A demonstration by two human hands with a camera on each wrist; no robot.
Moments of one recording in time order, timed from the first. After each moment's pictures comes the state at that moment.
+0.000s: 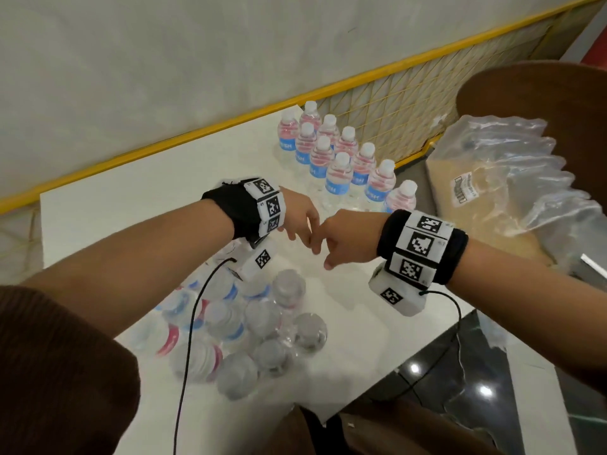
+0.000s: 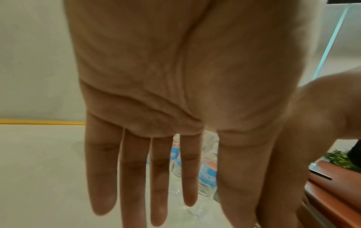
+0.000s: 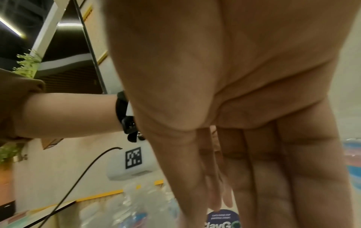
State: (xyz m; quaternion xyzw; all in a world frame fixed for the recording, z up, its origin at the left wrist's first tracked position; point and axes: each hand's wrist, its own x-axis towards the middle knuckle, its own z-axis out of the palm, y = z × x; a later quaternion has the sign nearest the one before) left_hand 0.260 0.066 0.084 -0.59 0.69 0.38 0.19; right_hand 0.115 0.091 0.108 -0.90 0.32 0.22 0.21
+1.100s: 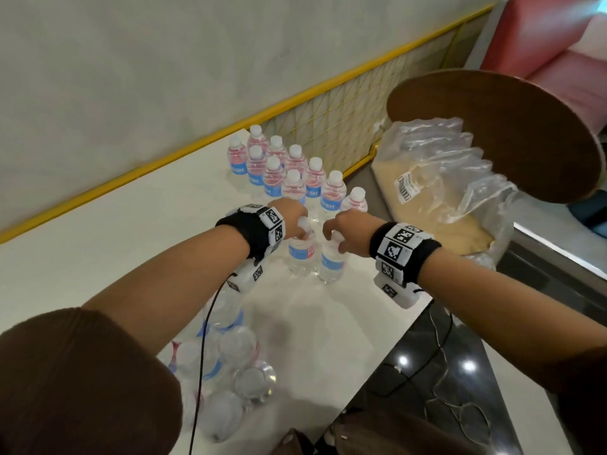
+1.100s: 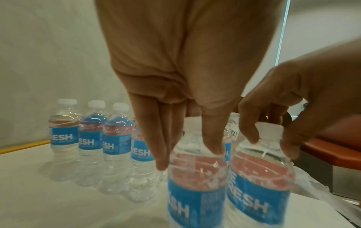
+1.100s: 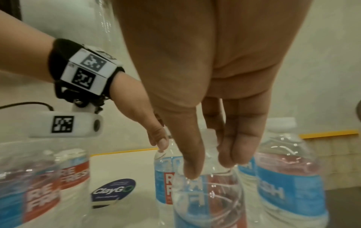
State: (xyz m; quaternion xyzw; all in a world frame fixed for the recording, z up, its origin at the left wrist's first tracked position) left_hand 0.211 0.033 0.065 -0.58 0.78 0.19 0.12; right_hand 0.047 0.057 0.077 -0.86 0.47 0.16 0.14
